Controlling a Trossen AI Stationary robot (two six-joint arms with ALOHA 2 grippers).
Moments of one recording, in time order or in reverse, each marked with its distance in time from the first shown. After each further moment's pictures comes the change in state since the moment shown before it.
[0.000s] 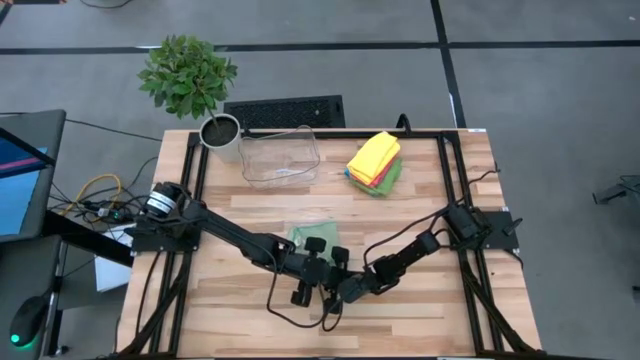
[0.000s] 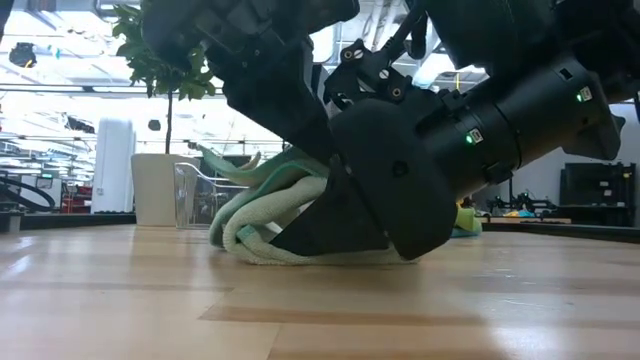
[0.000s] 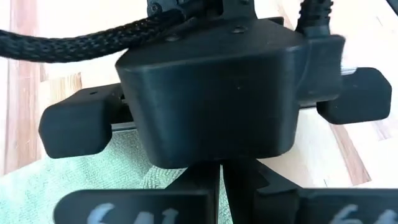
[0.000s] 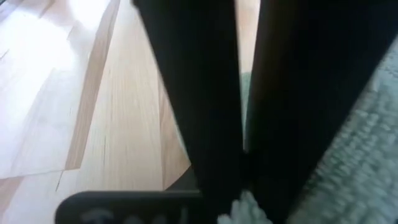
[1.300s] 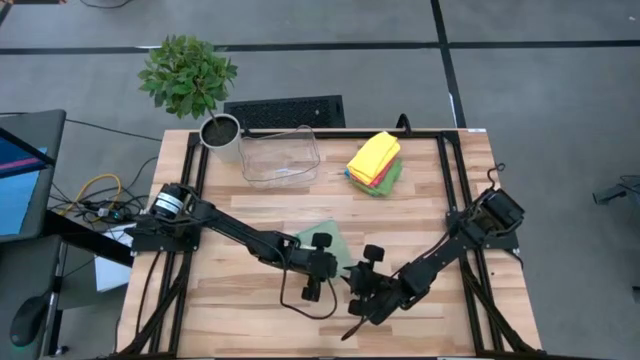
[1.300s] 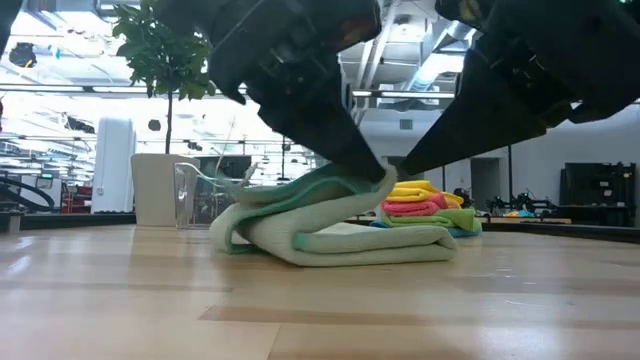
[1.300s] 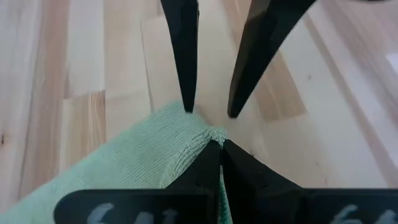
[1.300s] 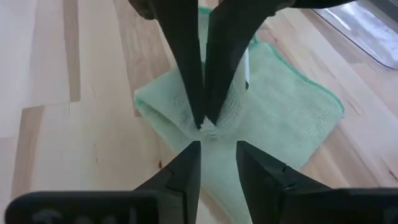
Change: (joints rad) left arm 0.038 0.050 -0.003 0.138 -0.026 0.011; right arm 0.164 -0.321 0.000 -0.714 0.258 0.280
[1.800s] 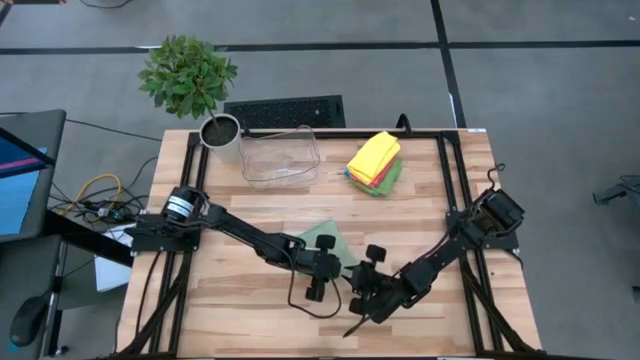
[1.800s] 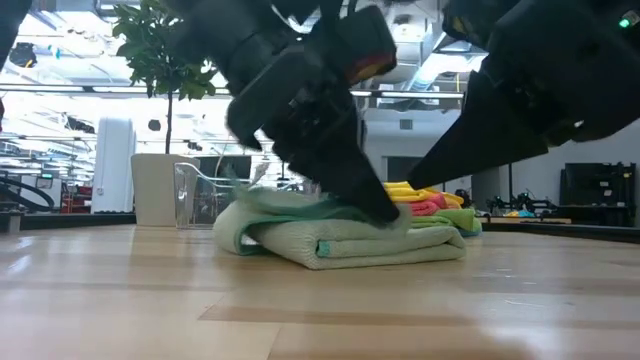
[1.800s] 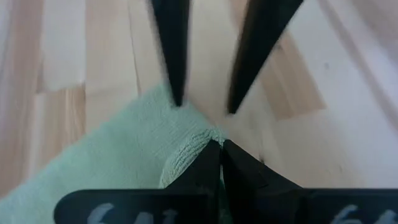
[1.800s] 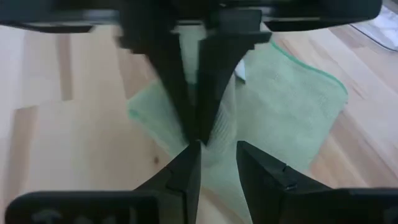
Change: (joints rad) left arm 0.017 0.083 0.013 0.069 0.026 0.014; right arm 0.002 0.002 -0.054 0.068 0.003 0.052
